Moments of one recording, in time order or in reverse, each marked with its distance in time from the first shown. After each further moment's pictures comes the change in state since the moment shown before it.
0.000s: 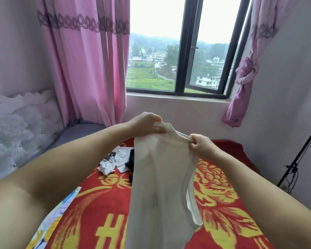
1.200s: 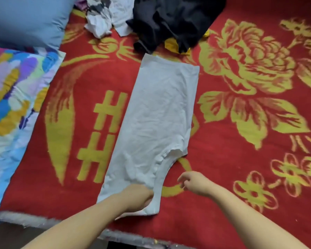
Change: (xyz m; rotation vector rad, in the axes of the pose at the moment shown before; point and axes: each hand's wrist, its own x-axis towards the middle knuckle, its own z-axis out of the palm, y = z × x) left_hand -0.340 -0.100 0.471 -0.061 -1.065 -0.312; right_hand -0.218 0.234 0.393 0.090 -1.110 0.400
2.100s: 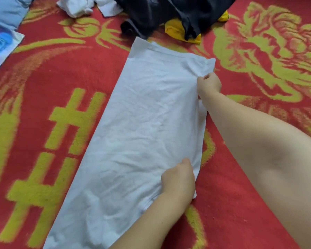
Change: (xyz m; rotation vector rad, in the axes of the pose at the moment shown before) left_hand 0.224 0.035 -0.073 -0.304 0.593 -0.358; right_hand 0.268 -0.045 -0.255 0.525 1.006 -0.004
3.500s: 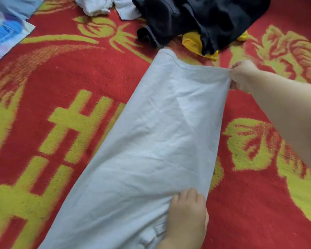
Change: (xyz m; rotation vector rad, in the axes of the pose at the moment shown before) left_hand -0.004 -0.007 0.050 -0.012 0.467 0.248; right_hand 0.075 -0.065 -0.033 0.013 -0.164 0.036
